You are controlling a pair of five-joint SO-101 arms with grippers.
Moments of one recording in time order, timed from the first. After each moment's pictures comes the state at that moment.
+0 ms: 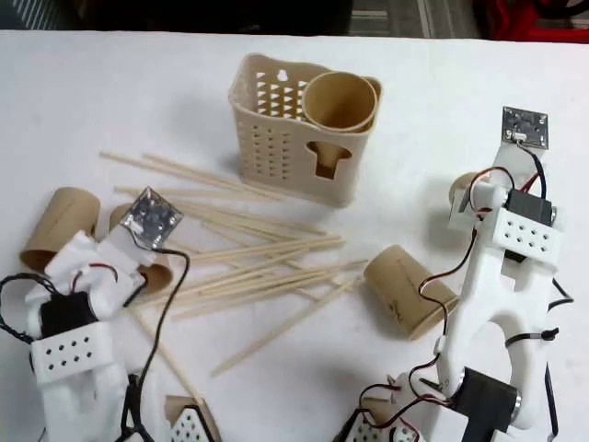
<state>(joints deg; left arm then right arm) -24.0 -59.7 69.9 54.5 -56.5 20.0 -15.9 27.2 60.7 10.4</state>
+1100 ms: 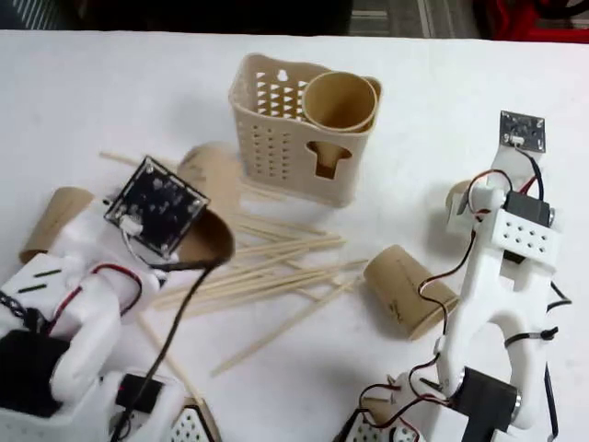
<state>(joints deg) 8.5 -58.7 16.9 87.3 -28.2 20.0 -15.9 28.6 60.7 10.5</state>
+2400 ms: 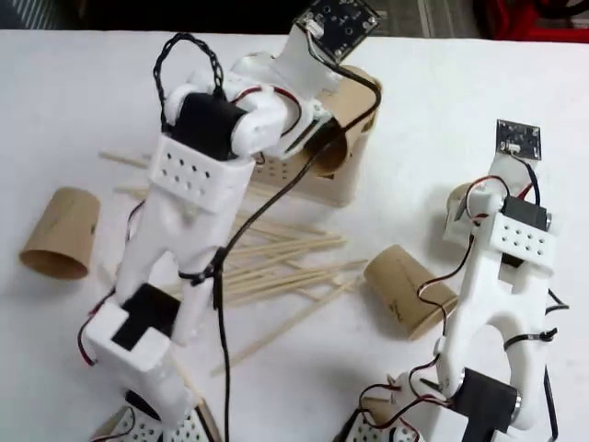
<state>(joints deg) 22.5 13.8 -49.3 87.9 -19.6 20.1 -15.9 30.9 60.7 10.5</state>
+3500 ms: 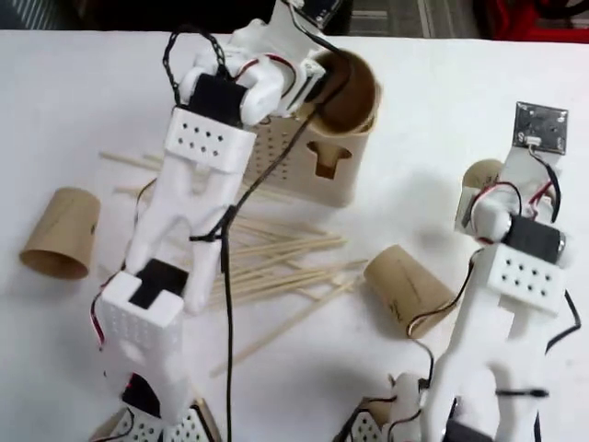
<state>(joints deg) 16.6 24.7 -49.3 67.9 -18.1 20.0 -34.1 30.9 62.1 10.5</state>
